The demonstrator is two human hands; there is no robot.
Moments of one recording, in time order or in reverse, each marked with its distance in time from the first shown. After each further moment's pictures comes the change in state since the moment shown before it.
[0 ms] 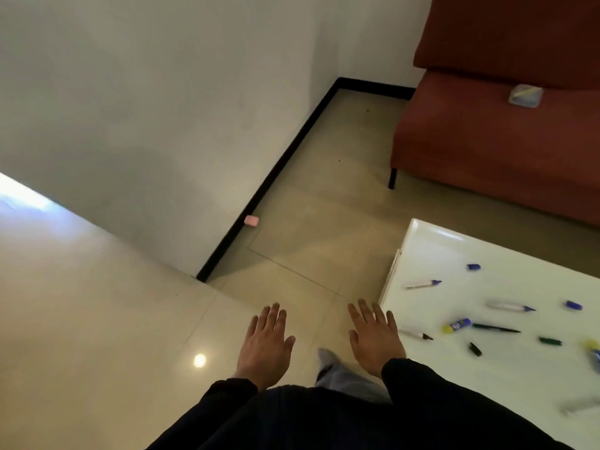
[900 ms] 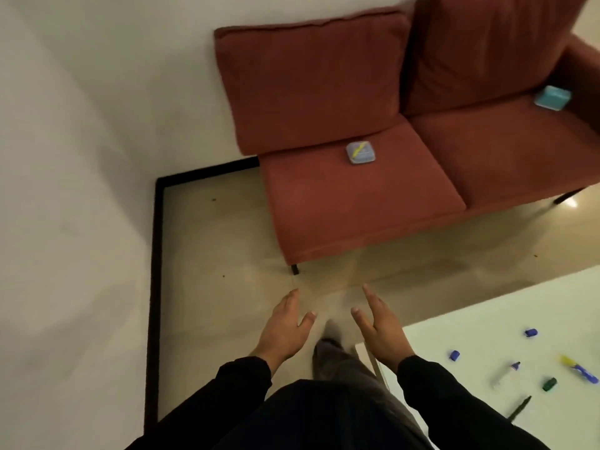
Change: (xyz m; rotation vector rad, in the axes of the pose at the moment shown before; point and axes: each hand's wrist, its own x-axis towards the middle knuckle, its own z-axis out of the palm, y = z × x) left_hand 0.645 0.223 -0.249 -0.304 -0.302 0.630; right_hand 0.387 0.156 -0.305 0.876 0.571 0.637
